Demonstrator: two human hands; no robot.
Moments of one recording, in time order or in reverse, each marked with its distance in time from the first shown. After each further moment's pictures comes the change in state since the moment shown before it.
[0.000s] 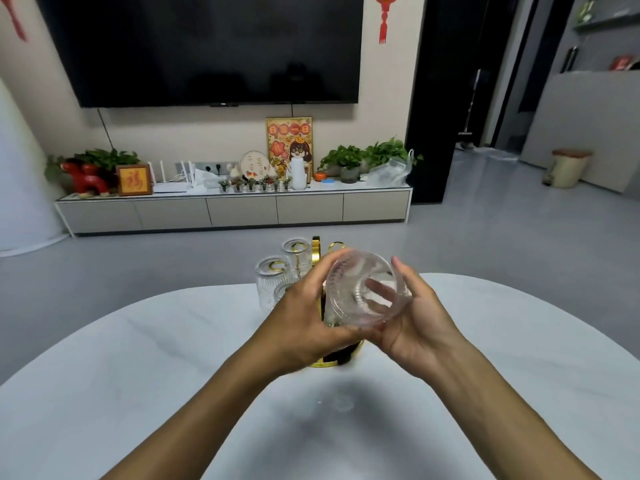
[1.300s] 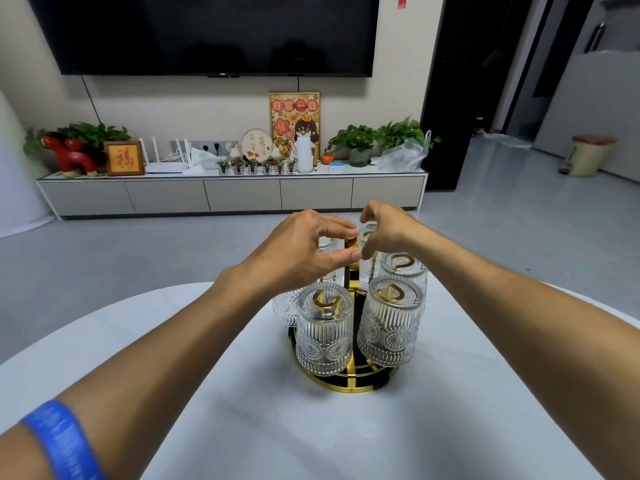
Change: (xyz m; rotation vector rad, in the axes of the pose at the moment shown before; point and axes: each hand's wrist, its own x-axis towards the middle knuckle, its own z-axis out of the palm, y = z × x) left_hand 0.101 -0.104 -0.068 0.443 -0.032 0.016; right_hand 0.224 -0.046 0.012 -1.775 0.291 -0.260
